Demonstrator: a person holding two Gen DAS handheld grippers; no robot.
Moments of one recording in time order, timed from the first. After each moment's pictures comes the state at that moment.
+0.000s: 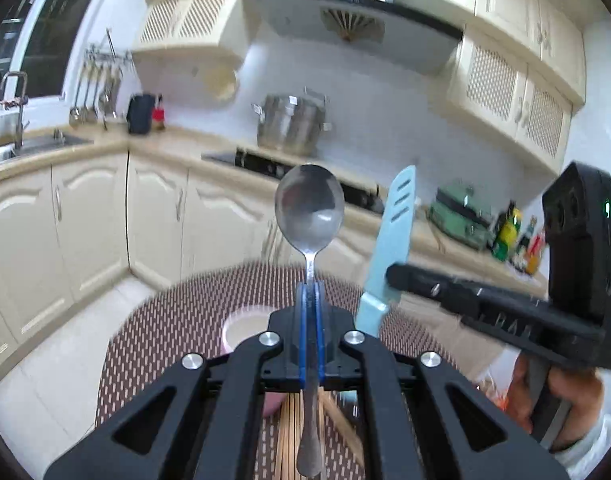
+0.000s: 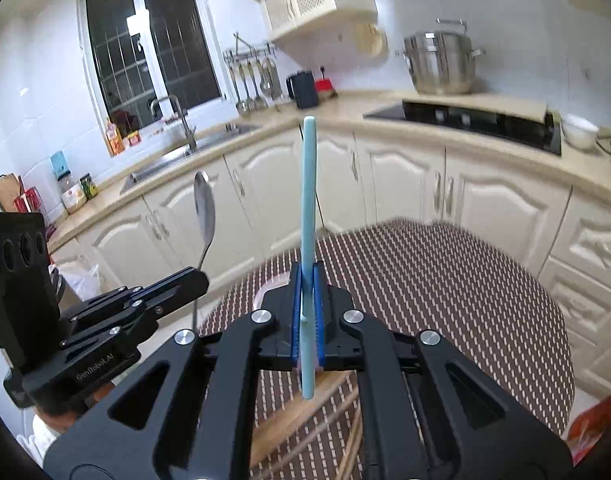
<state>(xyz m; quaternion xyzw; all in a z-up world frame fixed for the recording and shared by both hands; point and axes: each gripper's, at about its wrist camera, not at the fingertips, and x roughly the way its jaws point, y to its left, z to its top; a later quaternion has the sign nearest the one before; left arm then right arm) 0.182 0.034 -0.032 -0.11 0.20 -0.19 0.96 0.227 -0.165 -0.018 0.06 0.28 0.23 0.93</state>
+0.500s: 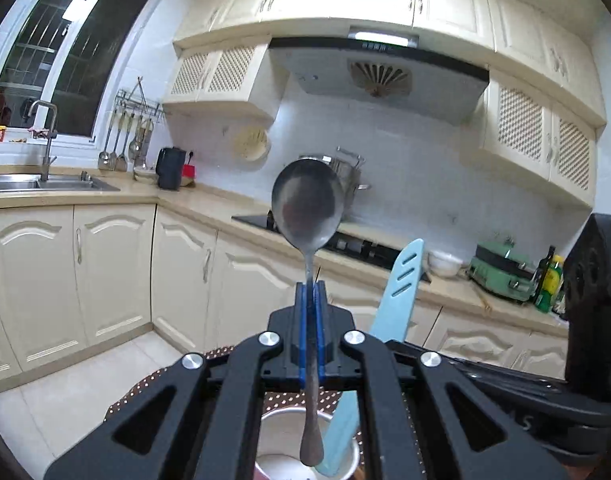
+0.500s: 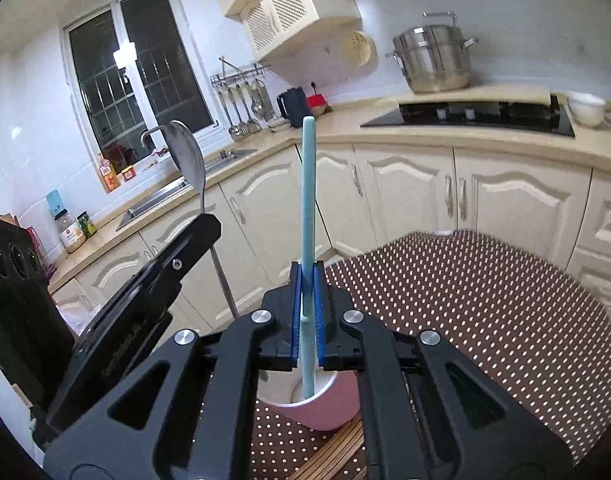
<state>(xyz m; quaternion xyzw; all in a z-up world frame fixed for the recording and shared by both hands) 0.246 0.018 -0.047 -0.11 0.11 -0.11 0.98 0.281 -0.147 -0.054 0.12 0.27 0.22 0.93</state>
